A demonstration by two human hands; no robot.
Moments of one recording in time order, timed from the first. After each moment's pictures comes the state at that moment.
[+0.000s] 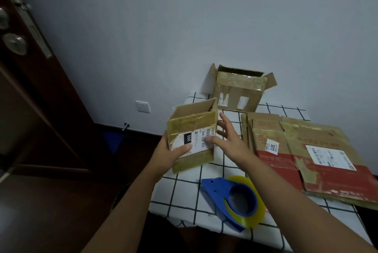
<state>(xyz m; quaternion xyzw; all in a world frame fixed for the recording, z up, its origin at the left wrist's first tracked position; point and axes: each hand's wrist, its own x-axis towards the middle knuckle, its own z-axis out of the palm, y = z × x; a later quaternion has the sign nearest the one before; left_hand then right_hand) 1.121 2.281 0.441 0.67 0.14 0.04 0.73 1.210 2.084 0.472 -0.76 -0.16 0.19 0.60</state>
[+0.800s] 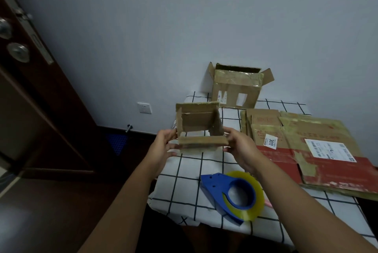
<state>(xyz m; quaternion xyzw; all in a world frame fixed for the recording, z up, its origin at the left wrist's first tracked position) 1.122 2.278 0.461 0.65 0.21 0.02 0.73 1.209 2.058 0.457 -0.66 -0.03 0.24 0.71</state>
